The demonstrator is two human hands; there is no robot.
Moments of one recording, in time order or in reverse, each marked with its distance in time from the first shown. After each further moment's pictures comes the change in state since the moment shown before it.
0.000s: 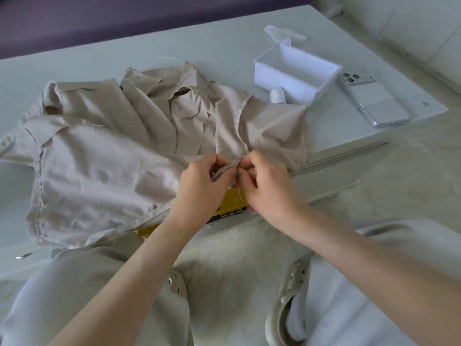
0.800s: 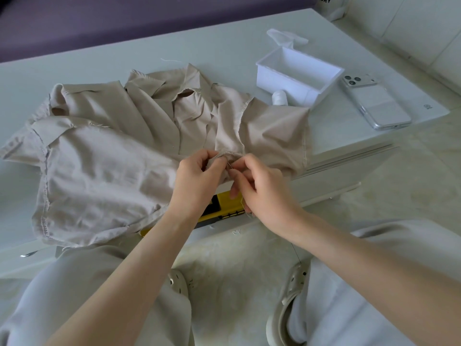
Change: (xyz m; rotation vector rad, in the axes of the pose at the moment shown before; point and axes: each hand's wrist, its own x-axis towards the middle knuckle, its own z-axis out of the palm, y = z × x) left_hand 0.007 0.003 -0.004 -0.283 0.095 -0.167; right_hand -0.006 -0.009 0.005 0.158 -0.030 -0.037
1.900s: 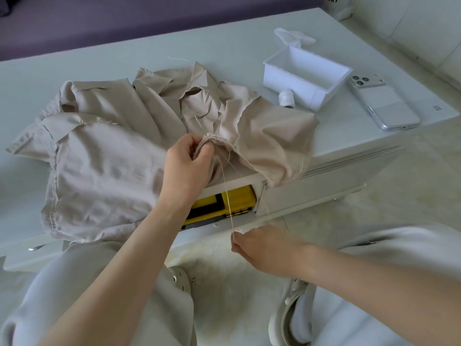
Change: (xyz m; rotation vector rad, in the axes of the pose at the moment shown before) left_hand 0.006 0.009 -0.014 0.013 0.146 0.107; right_hand -0.043 0.026 0.018 -0.788 -0.845 -0.214
